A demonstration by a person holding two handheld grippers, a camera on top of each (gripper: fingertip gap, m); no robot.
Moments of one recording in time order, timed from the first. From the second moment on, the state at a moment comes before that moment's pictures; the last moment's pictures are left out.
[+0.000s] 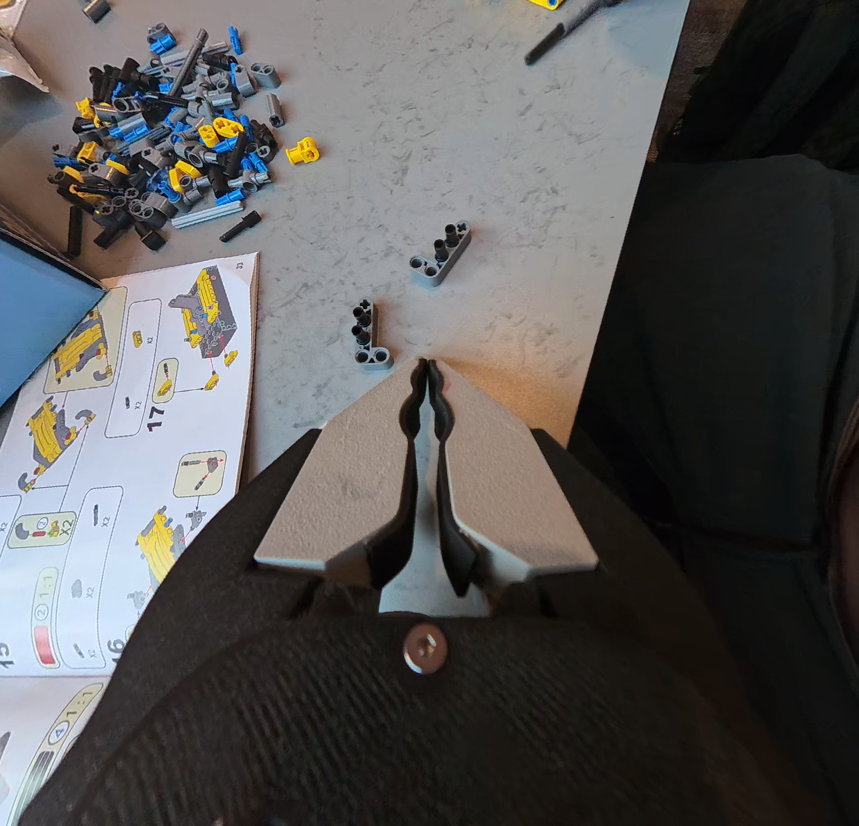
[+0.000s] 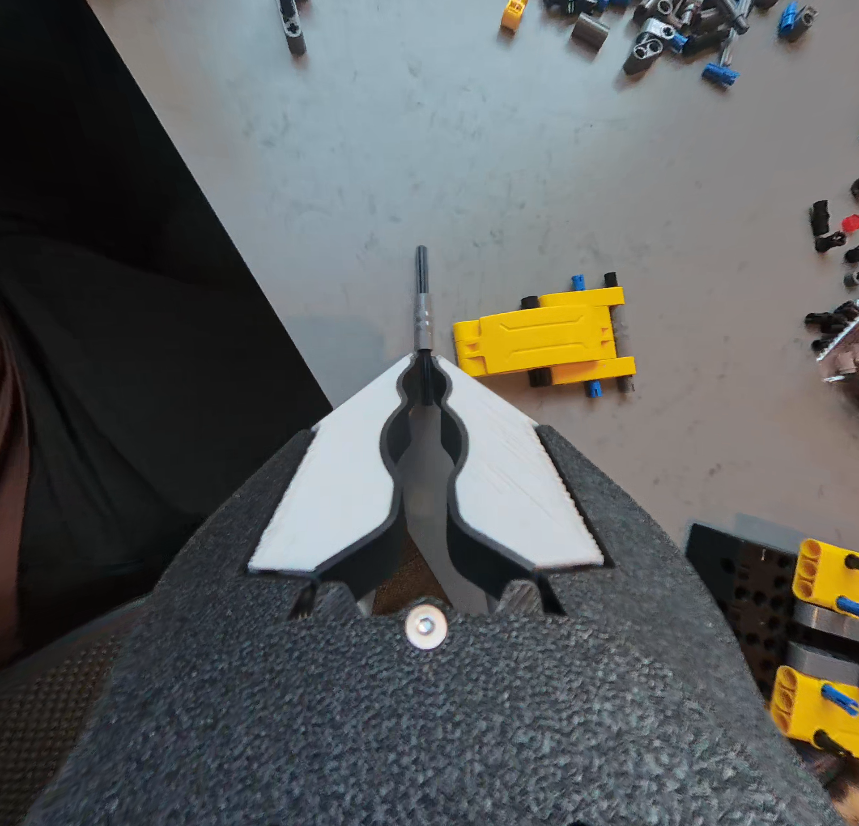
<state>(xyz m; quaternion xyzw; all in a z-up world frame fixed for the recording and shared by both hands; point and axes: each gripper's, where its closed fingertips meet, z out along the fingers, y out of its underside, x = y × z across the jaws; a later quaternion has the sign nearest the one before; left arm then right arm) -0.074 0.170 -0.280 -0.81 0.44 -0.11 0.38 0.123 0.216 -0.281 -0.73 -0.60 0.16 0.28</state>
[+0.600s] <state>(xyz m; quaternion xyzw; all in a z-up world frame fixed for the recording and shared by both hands) -0.074 0.170 -0.280 -0.81 0.44 -0.11 0.38 0.130 0.220 -0.270 -0.76 -0.54 0.20 0.32</state>
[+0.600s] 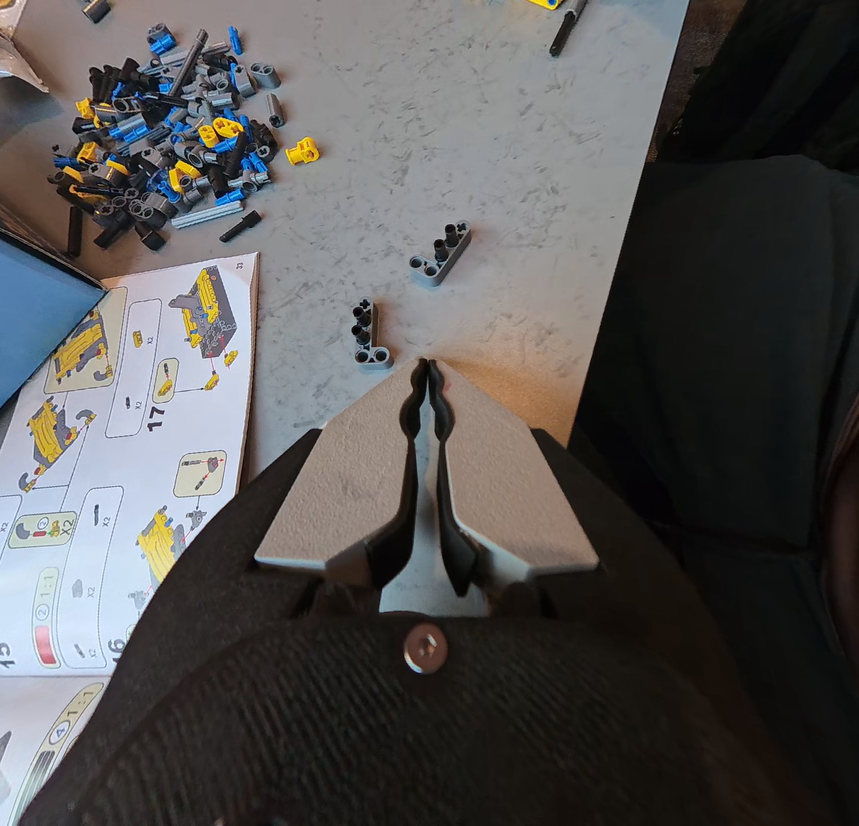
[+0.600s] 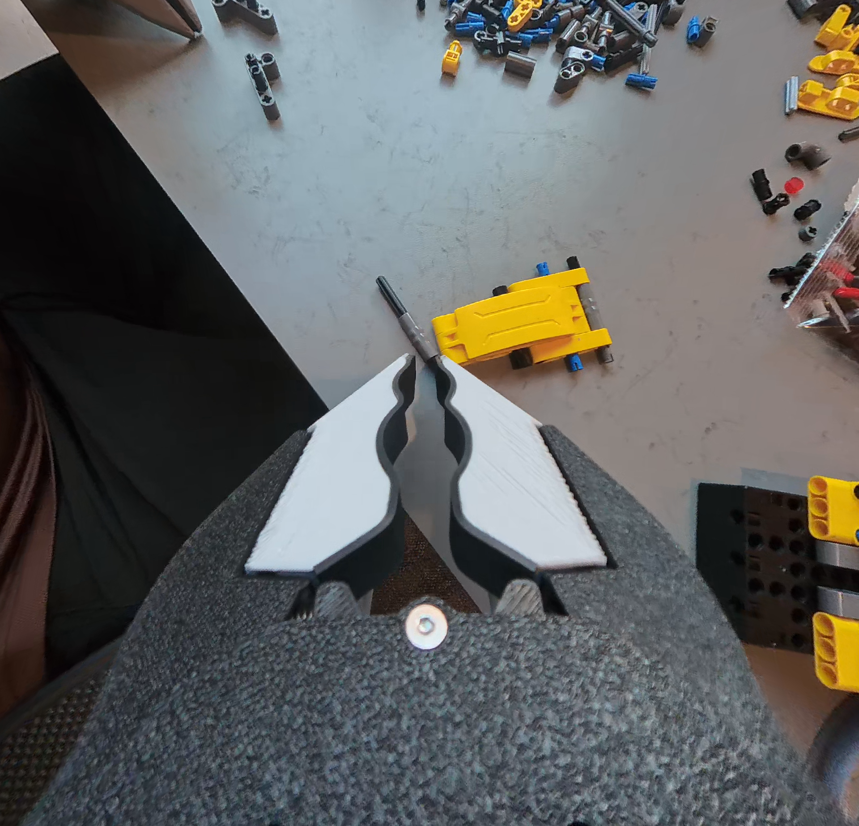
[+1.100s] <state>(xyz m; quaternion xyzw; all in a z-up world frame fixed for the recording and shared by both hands) -0.074 0.170 -0.280 -0.81 0.44 -0.11 0.38 0.147 0.252 -0.241 -0.78 -0.38 0.26 0.41</state>
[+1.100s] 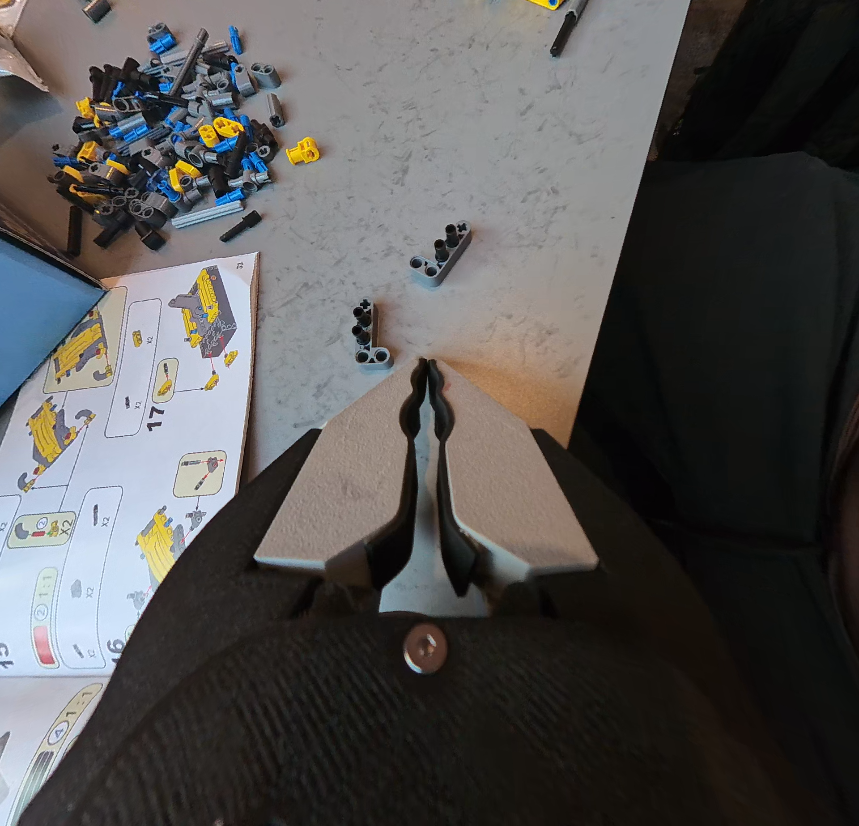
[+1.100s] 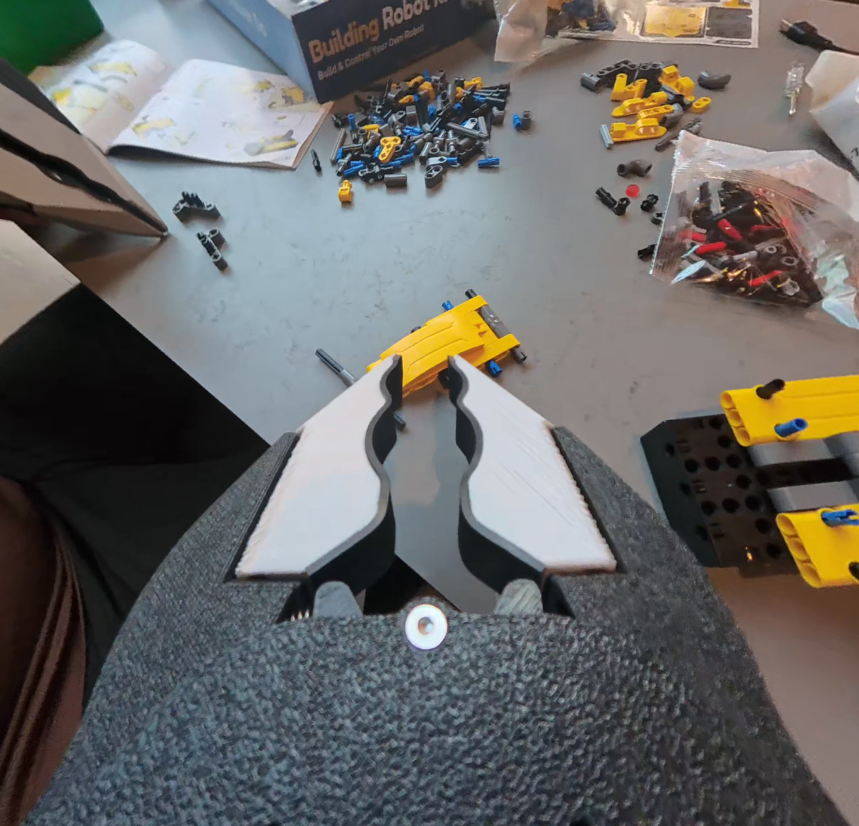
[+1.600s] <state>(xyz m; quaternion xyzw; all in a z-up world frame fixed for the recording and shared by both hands) -0.074 0.170 -0.280 -0.81 0.43 -0.12 0.38 0.121 0.260 -0.250 -0.81 -0.36 0.28 0.36</state>
